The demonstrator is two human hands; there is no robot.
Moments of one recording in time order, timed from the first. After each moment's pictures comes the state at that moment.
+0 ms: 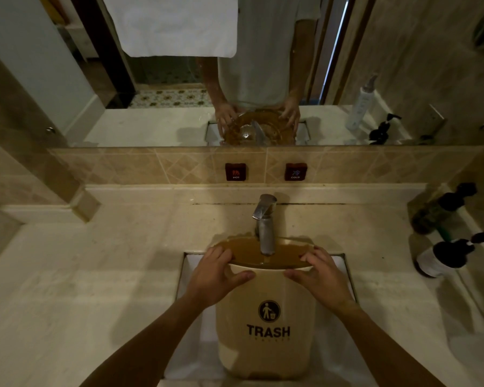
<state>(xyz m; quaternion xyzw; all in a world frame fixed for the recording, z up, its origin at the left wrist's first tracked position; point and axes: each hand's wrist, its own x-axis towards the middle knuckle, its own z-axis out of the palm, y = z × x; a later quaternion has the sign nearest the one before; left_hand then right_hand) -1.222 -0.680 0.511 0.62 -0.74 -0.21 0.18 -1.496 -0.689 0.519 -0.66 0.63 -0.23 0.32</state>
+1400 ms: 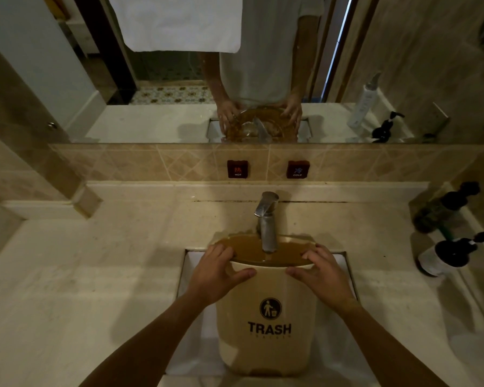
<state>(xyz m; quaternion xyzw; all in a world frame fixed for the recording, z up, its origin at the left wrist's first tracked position) -1.223 -0.677 0.515 0.62 -0.73 -0.22 0.17 -1.497 -0.689 0.511 -0.66 0.63 -0.24 0.34</state>
